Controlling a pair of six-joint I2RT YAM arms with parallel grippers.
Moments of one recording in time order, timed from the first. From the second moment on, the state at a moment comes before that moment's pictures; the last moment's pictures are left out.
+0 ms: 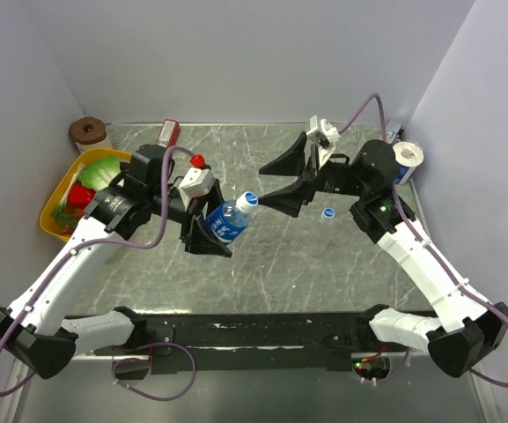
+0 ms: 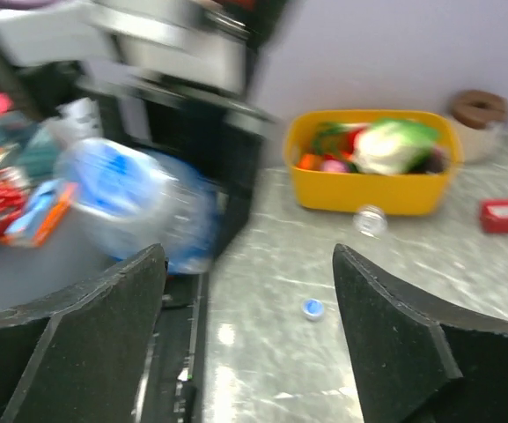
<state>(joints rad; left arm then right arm) -0.54 1.16 1.30 -0.67 1.28 0.25 0.51 1.13 1.19 0.14 -0.99 0.27</state>
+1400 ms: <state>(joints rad) -0.67 1.20 1.23 -0.46 0.52 0.09 0.51 1.24 1.36 -0.20 -0.54 0.44</state>
